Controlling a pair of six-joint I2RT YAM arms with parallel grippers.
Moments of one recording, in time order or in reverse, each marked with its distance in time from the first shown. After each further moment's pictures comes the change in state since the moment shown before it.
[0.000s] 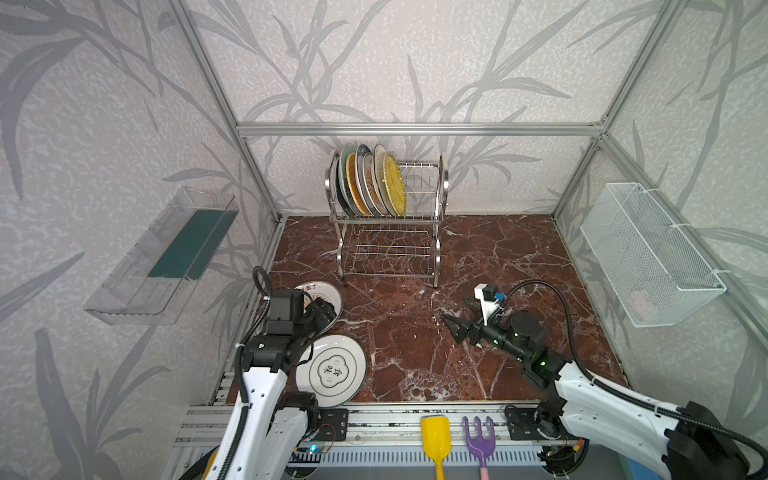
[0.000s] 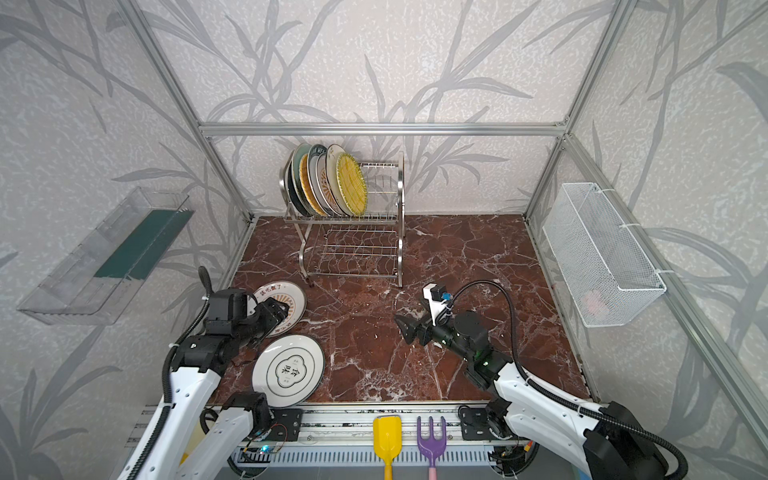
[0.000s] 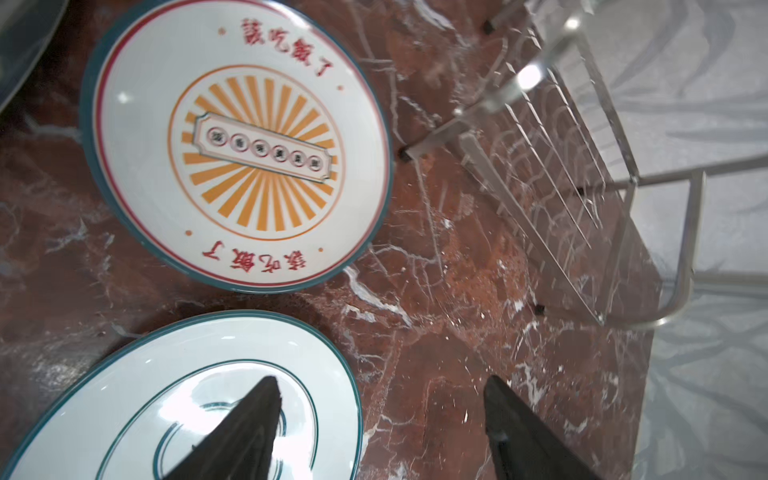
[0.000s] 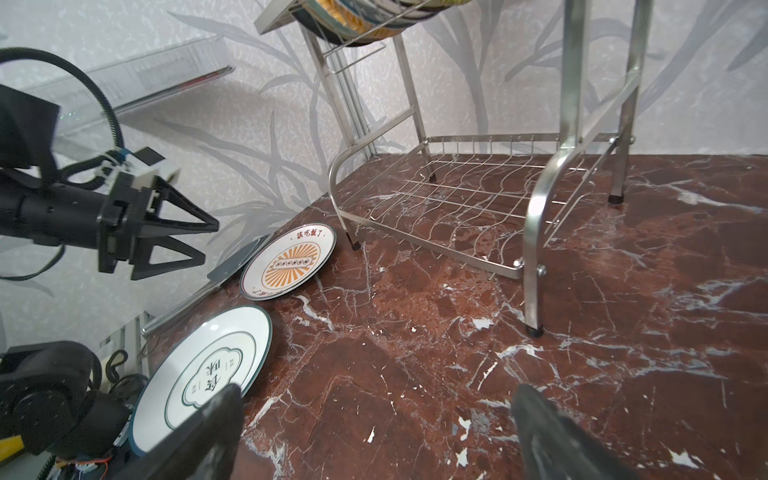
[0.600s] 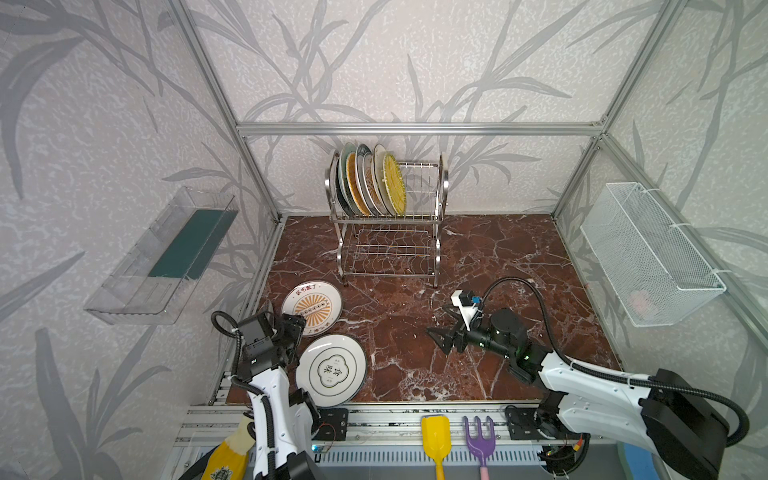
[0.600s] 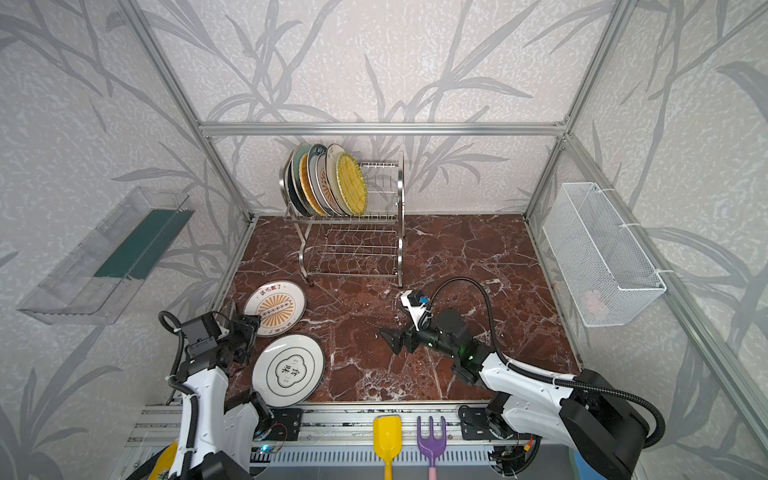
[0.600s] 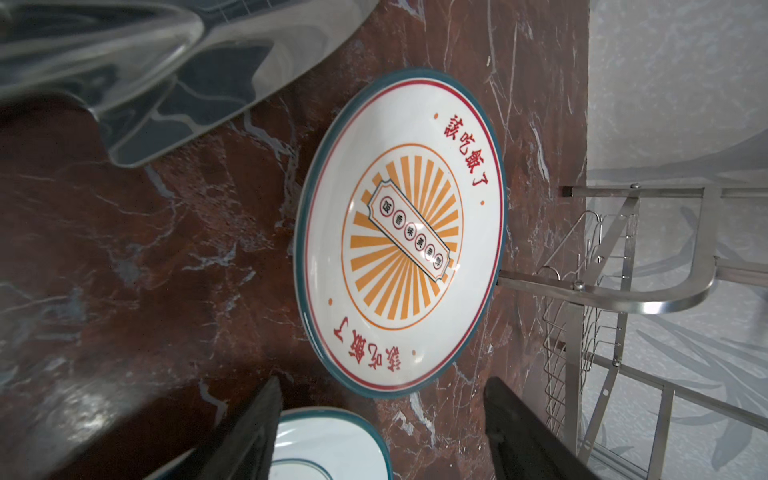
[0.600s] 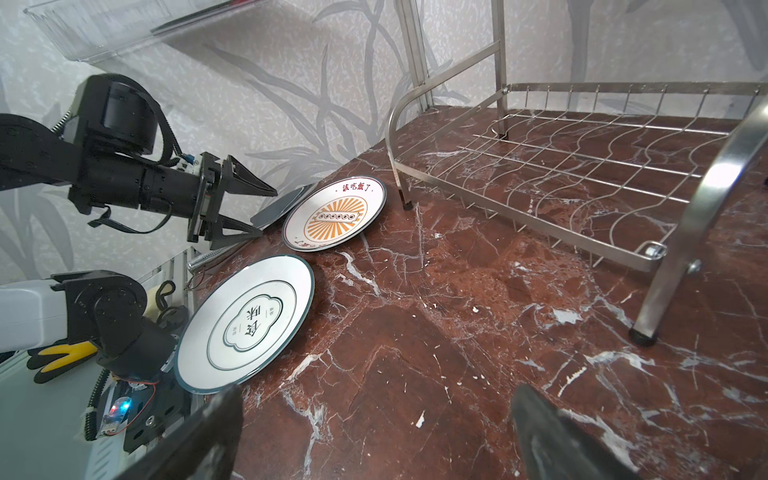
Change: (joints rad) left arm 0.484 0.012 -0.255 0.244 0.203 -0.040; right arm 0.079 0.176 0.042 0.070 -0.096 -0.038
